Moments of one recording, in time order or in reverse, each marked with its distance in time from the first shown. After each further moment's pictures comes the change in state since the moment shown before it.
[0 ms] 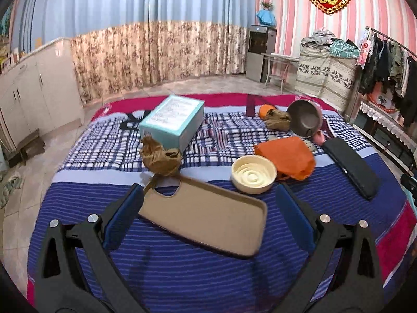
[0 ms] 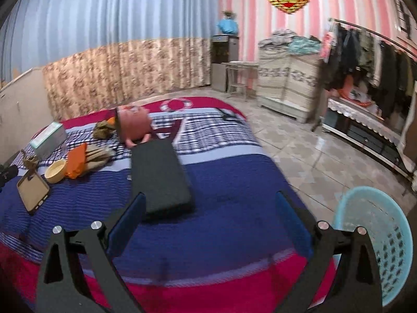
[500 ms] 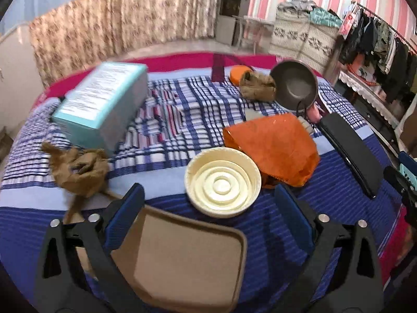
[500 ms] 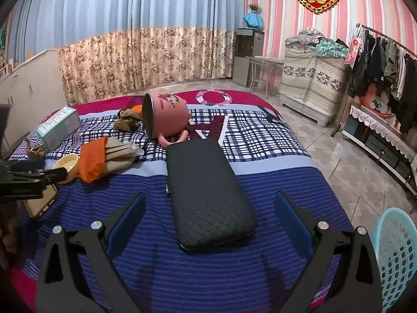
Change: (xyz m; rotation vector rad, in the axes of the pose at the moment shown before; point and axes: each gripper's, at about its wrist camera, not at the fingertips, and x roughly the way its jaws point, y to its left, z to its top) left arm 0.092 -0.039 0.017 0.069 0.211 -0.169; right arm 0.046 0.063 0.016 -0.080 0.051 0.064
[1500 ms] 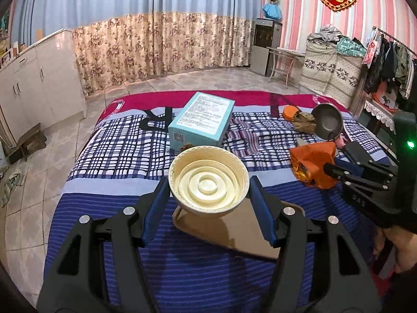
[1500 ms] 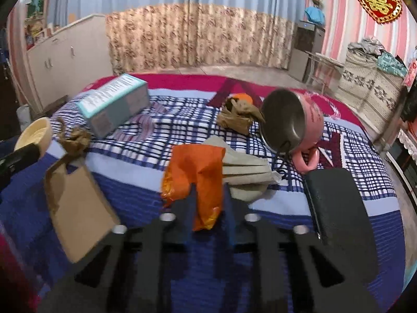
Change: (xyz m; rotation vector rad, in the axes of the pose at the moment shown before) left arm -0.097 0.065 -0.021 -0.083 -0.181 0.177; right arm 0.049 0.140 0.024 -0.181 0.095 0.239
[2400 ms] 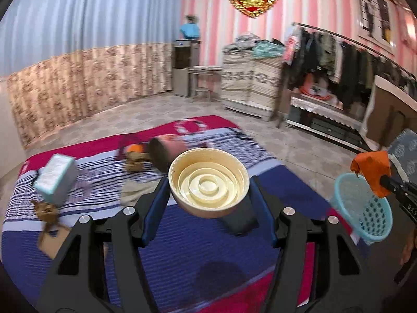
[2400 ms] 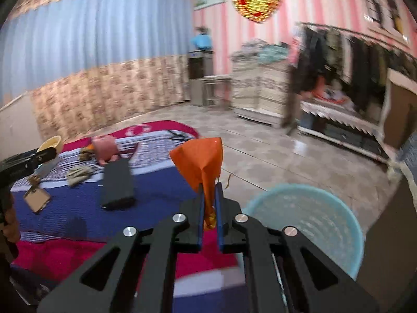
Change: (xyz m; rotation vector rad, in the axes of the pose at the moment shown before) left arm -0.065 -0.241 0.008 0.221 -0.127 -0.351; right arm -0.267 -0.244 -0.144 0.378 -0.240 -0.398
